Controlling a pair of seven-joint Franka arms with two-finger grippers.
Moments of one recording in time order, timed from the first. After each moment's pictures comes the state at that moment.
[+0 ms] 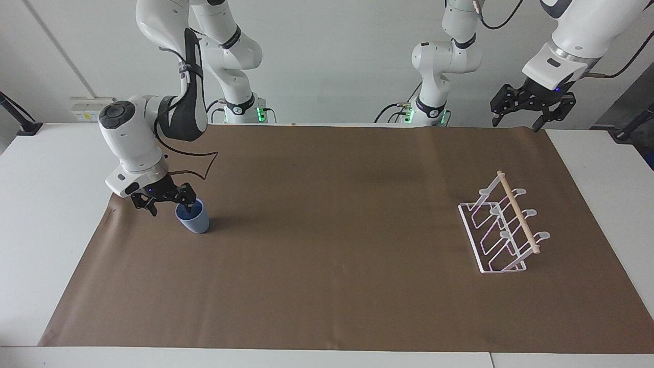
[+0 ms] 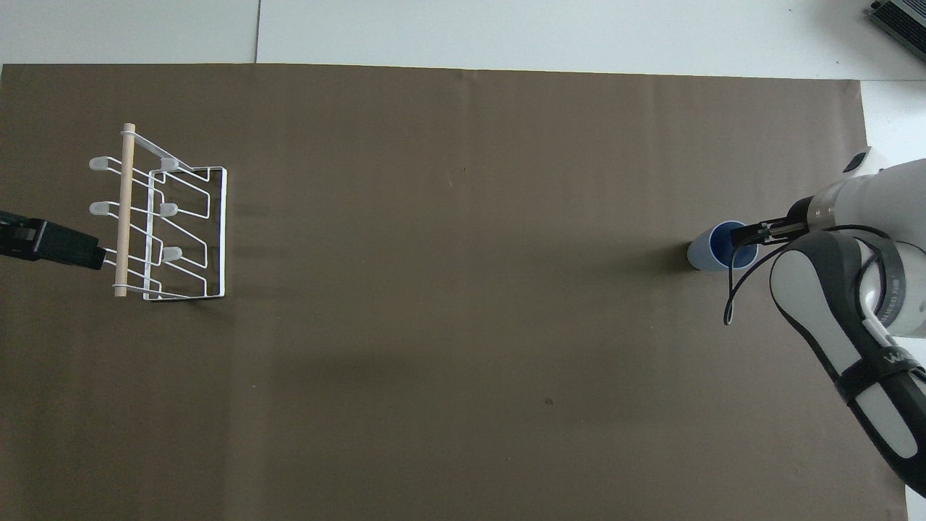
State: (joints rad) left arm -0.11 -0.02 0.02 -1.48 -0.01 1.42 0.14; right arm -0.09 0.17 -0.04 -2.00 -0.02 2.26 -0.26
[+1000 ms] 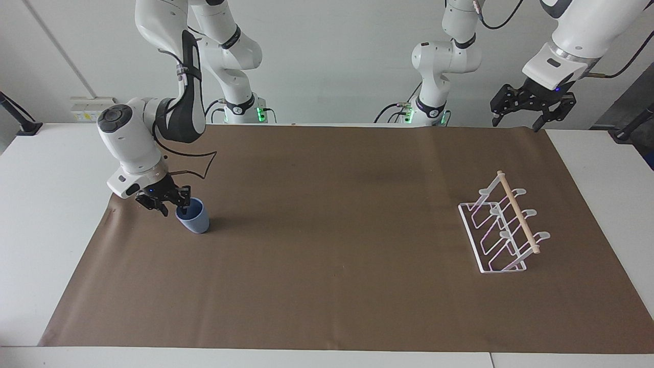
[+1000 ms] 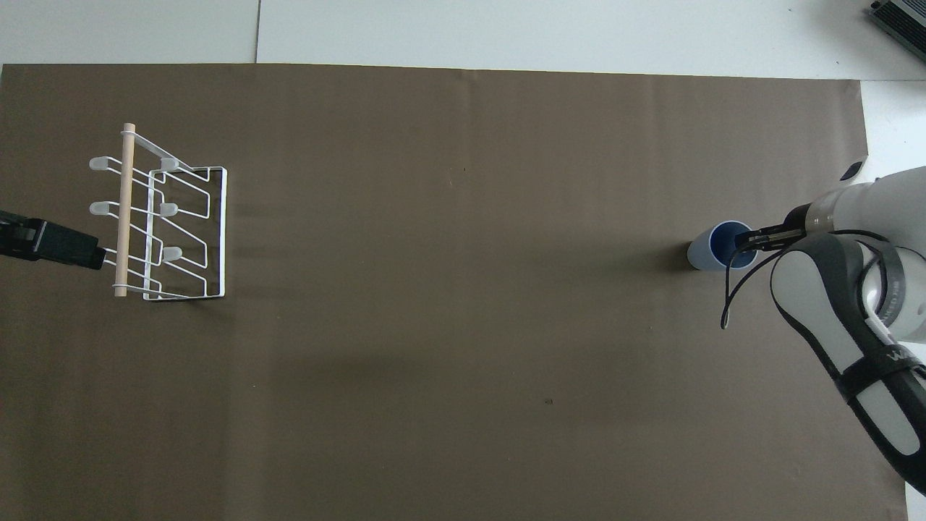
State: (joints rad) left arm -0.11 -0.02 0.02 -1.48 -0.01 1.42 0.14; right arm -0.10 0.17 -0.04 -2.02 0.05 2.26 -0.27
